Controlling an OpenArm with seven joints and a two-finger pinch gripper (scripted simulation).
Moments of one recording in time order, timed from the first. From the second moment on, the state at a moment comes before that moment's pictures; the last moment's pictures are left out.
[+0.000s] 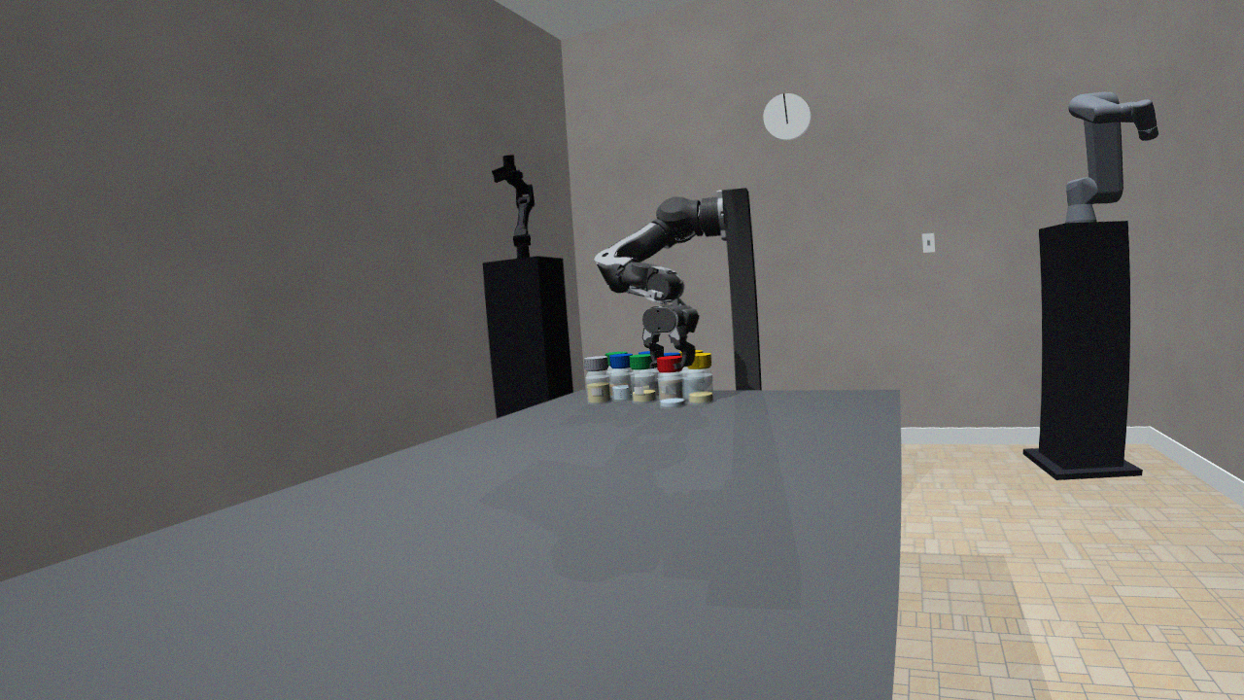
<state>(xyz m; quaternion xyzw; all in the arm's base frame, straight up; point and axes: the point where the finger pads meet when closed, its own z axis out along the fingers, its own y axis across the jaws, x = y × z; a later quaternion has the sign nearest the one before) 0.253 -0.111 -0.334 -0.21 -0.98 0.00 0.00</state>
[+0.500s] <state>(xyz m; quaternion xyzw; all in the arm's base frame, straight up) 0.254 -0.110 -0.324 -0.21 -0.98 0.00 0.00</state>
